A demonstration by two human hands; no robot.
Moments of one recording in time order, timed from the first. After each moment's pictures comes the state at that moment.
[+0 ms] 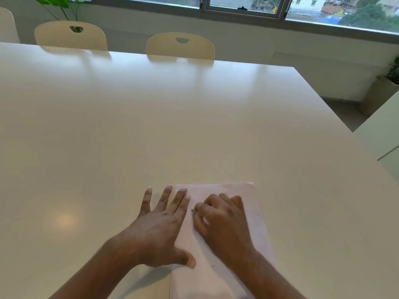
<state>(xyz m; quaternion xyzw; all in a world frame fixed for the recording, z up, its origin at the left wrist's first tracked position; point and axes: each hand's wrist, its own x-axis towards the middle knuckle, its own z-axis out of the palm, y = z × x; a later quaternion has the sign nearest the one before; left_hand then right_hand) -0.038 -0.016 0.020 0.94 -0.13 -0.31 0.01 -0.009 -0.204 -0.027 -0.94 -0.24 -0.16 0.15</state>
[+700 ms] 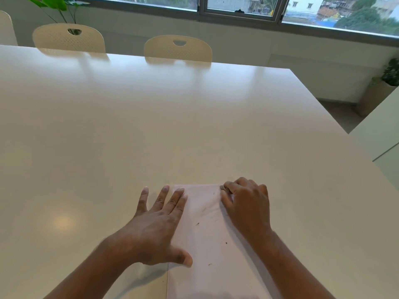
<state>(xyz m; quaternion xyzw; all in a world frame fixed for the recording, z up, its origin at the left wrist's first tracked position) -0.040 -0.015 0.022 0.95 -0.13 -0.29 0.02 0.034 -0.248 -0.026 -0.97 -0.10 -0.17 0.15</state>
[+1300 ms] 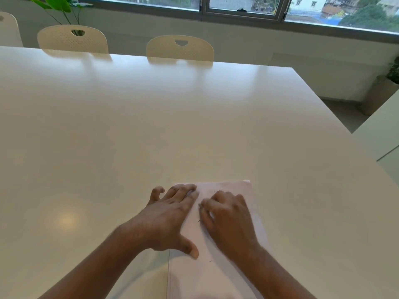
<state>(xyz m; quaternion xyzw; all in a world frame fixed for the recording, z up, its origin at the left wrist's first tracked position) -0.025 -0.024 0.017 0.96 -0.16 -0.22 0.08 -0.009 -0.222 -0.022 -0.94 -0.23 -0.16 0.17</state>
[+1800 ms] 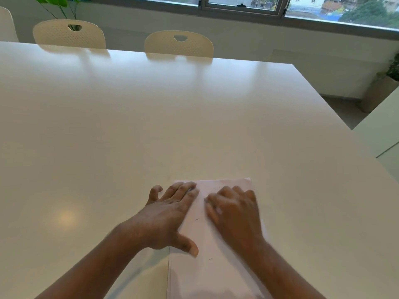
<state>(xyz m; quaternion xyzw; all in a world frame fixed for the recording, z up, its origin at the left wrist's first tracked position) -0.023 -0.019 0.009 0.95 -0.18 -0.22 0.08 -0.003 -0.232 -0.026 -0.95 -0.19 -0.19 0.14</state>
